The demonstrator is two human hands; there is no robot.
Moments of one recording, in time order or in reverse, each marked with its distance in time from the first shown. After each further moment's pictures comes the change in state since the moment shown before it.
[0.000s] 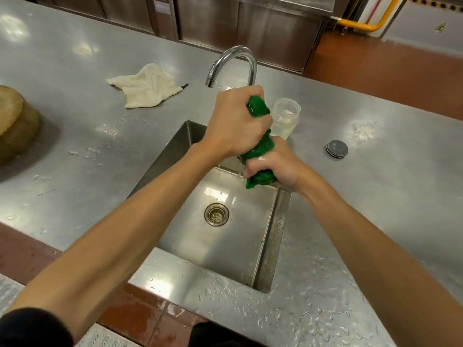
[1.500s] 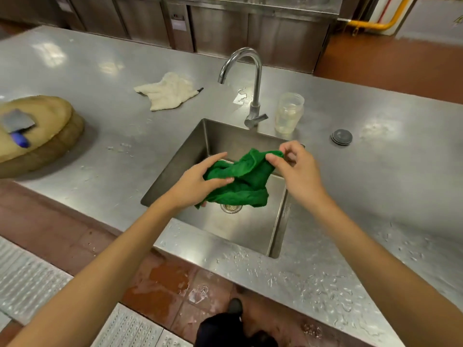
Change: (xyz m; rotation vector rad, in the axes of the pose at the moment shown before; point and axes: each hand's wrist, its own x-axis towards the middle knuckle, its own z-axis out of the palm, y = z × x) left_hand -0.171 -0.019 -0.074 -0.058 -0.420 -0.537; right_hand -0.109 0.032 0.030 -0.218 0.507 -0.136
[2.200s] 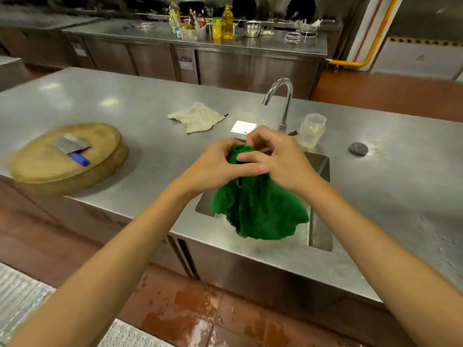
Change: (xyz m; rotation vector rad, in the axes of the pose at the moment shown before) left_hand -0.126 0.018 -0.155 -0.054 -0.077 0.292; right_hand -0.066 -0.170 0.171 -0.121 -0.170 -0.384
